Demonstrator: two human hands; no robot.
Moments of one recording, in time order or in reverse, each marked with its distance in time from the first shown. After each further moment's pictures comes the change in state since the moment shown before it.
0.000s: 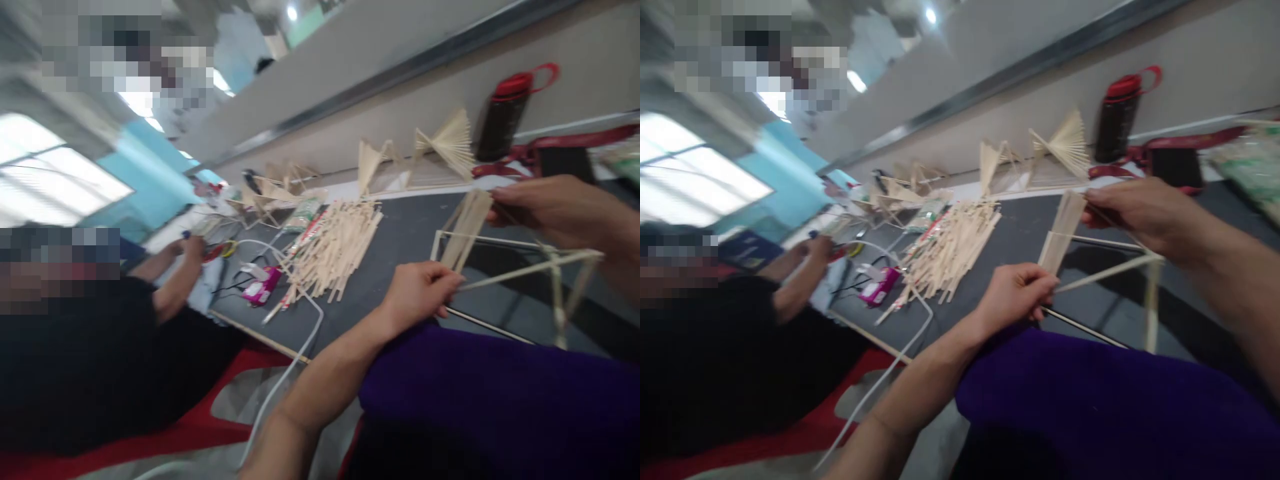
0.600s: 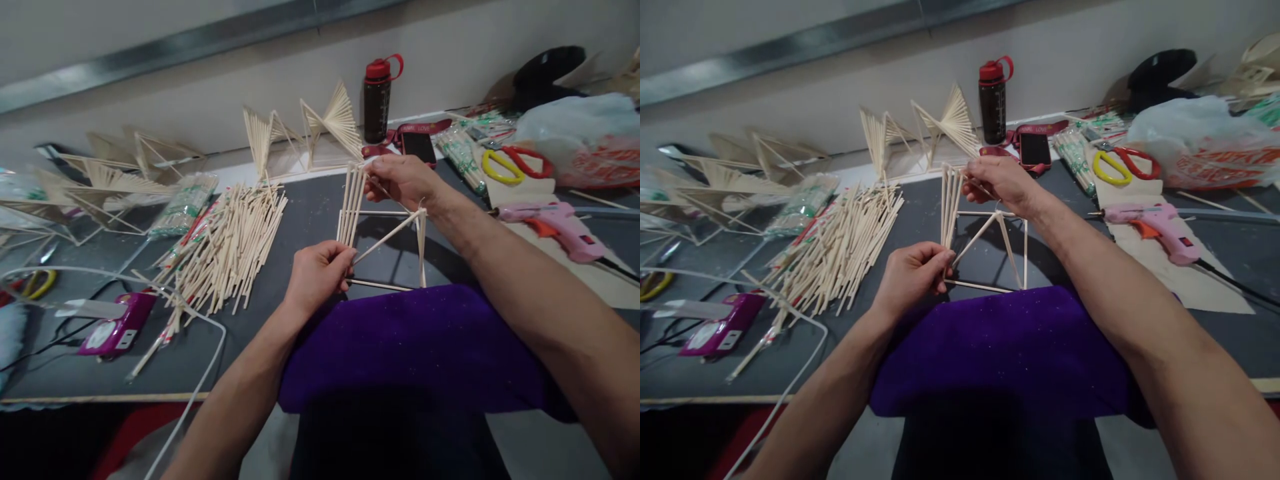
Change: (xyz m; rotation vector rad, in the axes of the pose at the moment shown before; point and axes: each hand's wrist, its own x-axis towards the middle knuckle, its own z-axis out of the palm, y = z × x) left_hand 0.006 0.011 -0.005 0.158 0.092 0.085; right_hand 0.004 0.002 -0.005 0.210 -0.093 0.057
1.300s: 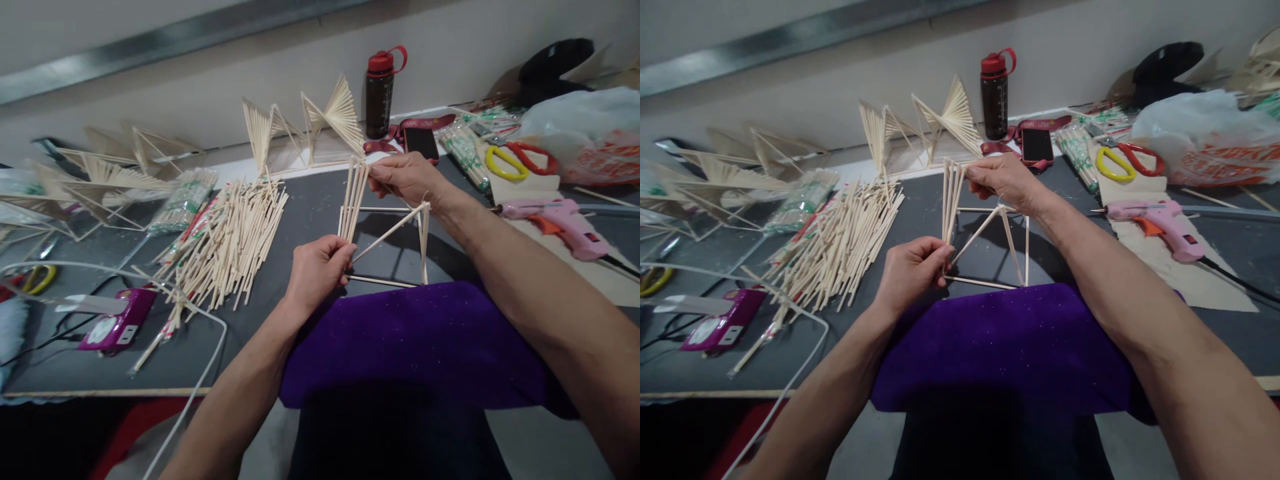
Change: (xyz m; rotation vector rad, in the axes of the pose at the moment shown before) left_hand 0.001 -0.003 -0.002 0.120 0.042 0.058; right_hand 0.001 0.008 -0.008 -0.070 -0.015 -0.113
